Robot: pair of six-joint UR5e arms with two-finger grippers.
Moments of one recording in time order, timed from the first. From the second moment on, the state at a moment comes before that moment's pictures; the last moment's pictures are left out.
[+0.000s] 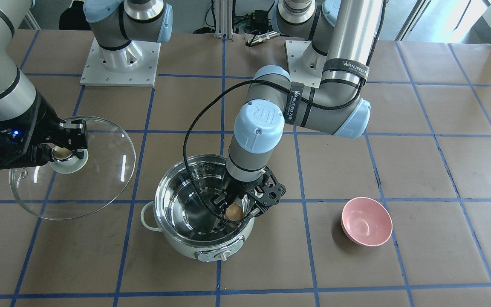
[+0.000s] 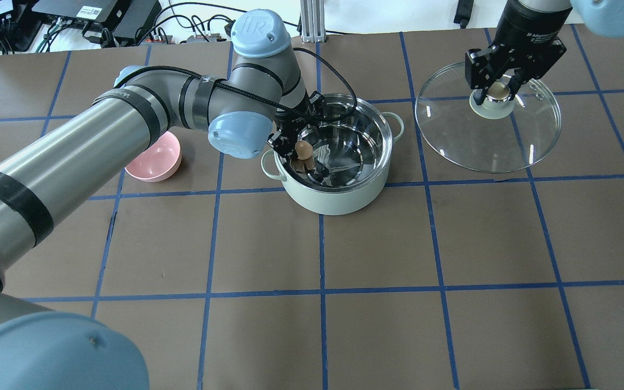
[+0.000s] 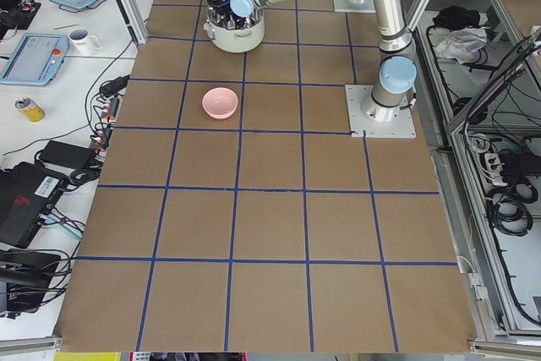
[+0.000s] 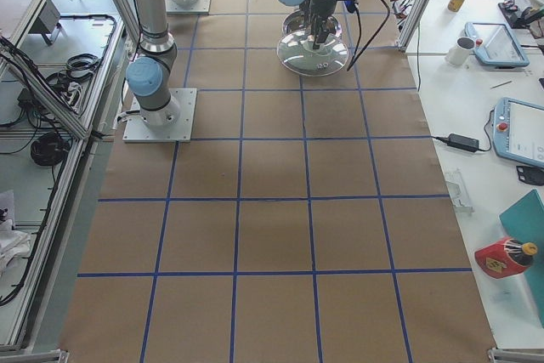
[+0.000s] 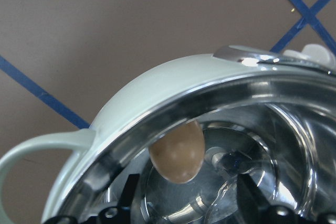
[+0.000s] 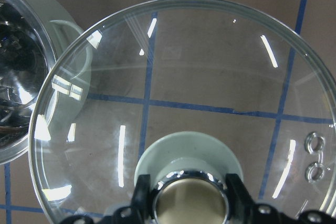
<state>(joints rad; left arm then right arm) -1.86 -2.06 -1.54 -1.01 1.46 -1.05 1.48 -1.38 1.43 -1.56 -1.59 -0.21</state>
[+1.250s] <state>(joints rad) -1.78 -1.89 -1.53 -1.10 1.48 -0.91 1.51 -1.39 1.42 -1.57 -1.62 -0.20</state>
